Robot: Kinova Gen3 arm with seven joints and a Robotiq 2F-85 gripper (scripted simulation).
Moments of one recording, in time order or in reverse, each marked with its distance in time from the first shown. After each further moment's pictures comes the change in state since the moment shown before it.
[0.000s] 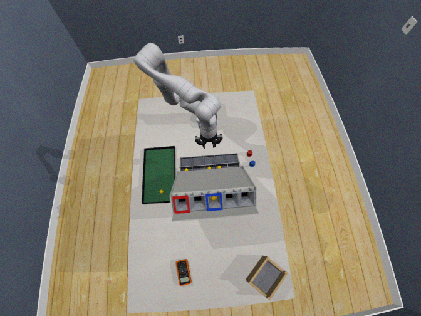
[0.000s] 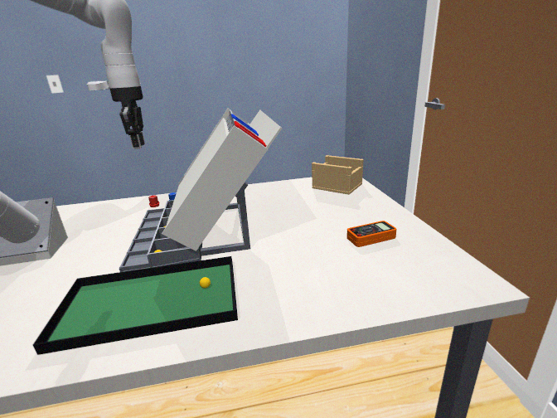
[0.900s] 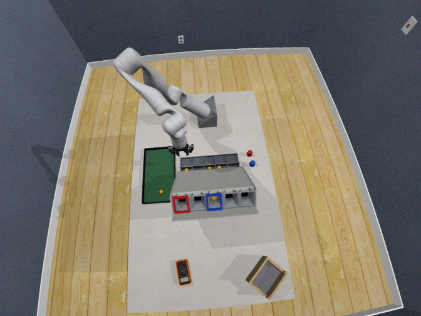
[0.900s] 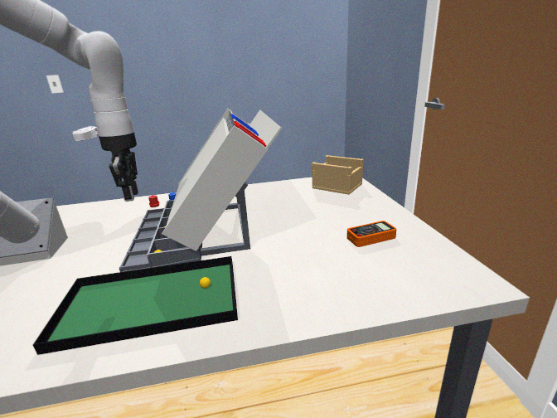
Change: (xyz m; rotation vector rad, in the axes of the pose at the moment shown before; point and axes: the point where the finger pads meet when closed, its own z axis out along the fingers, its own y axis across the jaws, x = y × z) arm 0.008 -0.150 0.095 0.020 0.008 0.001
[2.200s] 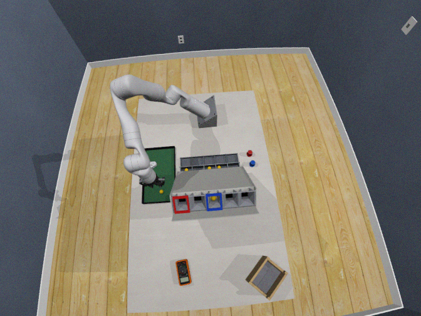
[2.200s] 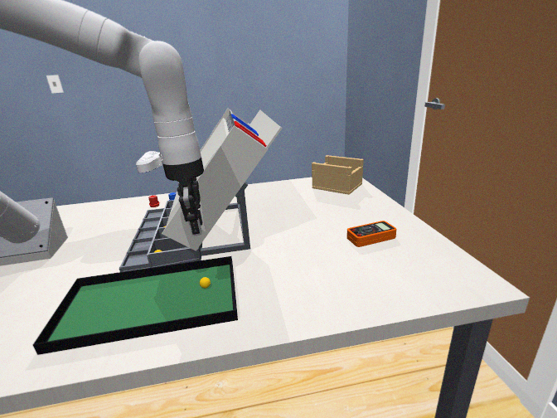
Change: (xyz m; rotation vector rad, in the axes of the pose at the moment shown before) arm -0.162 -0.159 0.037 -0.020 -0.046 0.002
